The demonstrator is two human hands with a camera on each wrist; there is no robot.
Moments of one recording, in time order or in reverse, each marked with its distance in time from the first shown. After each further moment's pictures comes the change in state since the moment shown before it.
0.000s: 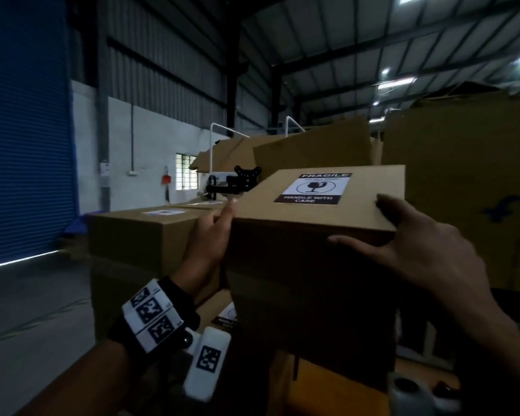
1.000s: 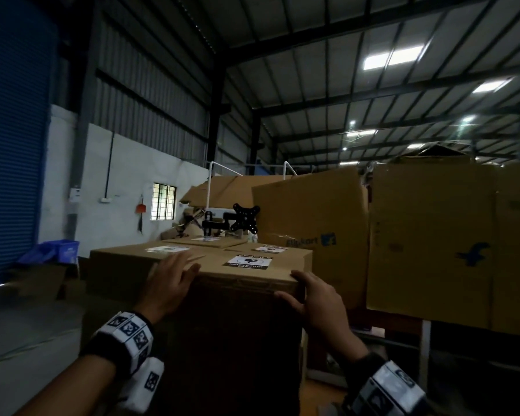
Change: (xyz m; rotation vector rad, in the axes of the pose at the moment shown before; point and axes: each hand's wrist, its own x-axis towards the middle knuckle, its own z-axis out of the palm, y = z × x) left_hand 0.089 -0.105 -0.131 0.787 -0.041 0.336; right_hand 0.064 -0.065 0.149 0.158 0.070 -0.281
